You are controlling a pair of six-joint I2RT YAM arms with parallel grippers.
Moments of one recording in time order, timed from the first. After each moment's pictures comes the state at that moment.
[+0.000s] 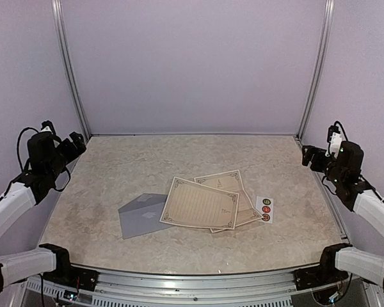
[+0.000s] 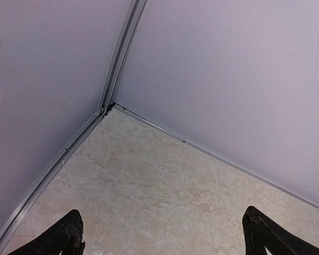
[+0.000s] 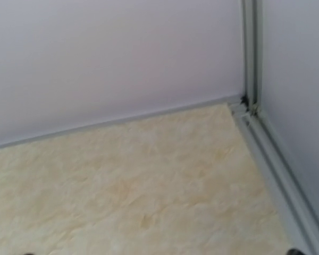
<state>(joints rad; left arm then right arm) -0.10 0.91 0.65 0.04 -0.26 -0.47 0.02 0.88 0.54 0.14 0.05 0.19</state>
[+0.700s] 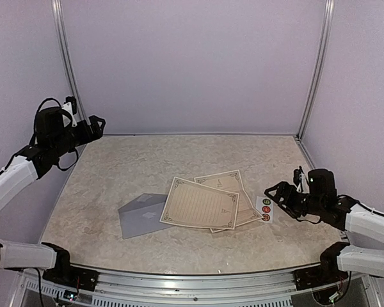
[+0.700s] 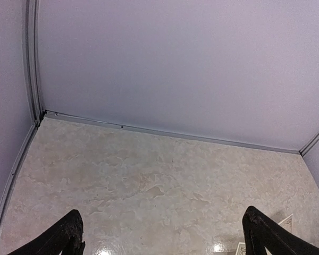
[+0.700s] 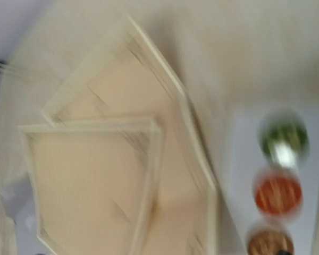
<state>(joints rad) -0.20 1.09 0.95 -0.10 -0.03 -0.31 0.39 0.86 0.37 -0.06 -0.21 0.84</state>
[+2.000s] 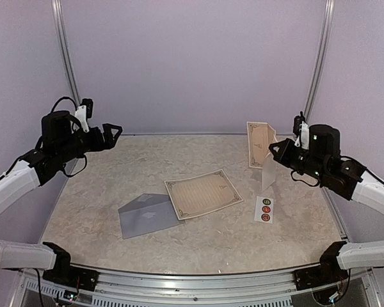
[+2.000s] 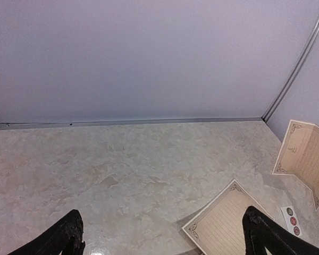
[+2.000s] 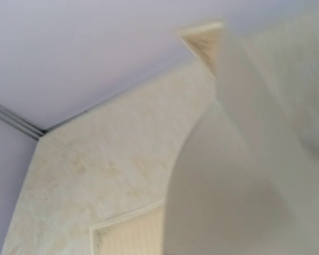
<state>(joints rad) -0.31 1.07 0.90 -0.08 0.06 -0.26 0.59 0.98 0.75 -0.09 0.14 0.75</state>
